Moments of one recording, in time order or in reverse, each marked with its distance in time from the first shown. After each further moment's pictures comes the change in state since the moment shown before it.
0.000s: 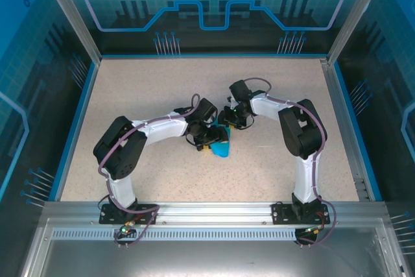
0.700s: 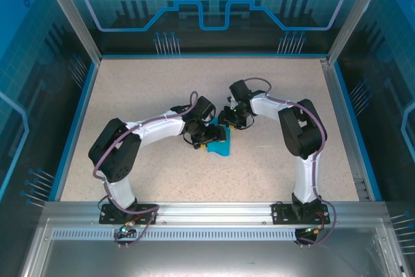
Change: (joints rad) left arm 0.007 -0.054 0.001 -0.067 -0.017 0.053; right arm 0.000 0.001 0.001 -0.002 0.000 0.000
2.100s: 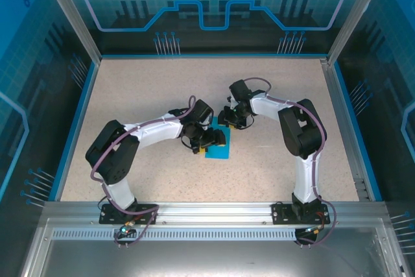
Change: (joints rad) left arm 0.000 -0.019 -0.062 0.030 0.079 -0.019; right arm 0.000 0.003 0.007 -0.010 0.000 -0.003
